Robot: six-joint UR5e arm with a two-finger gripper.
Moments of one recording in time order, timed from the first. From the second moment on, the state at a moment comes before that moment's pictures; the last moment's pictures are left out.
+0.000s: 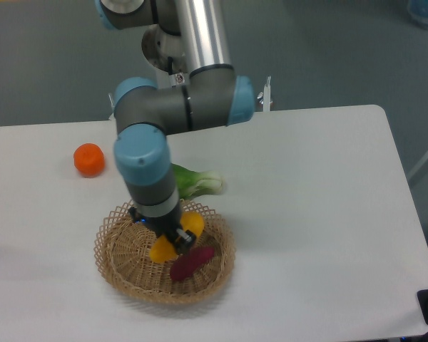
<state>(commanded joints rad) 2.10 -2.02 -1.60 -0.96 1.63 0.88</state>
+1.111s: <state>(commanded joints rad) 2.03 -2.06 -1.62 -0.93 1.62 0.84</state>
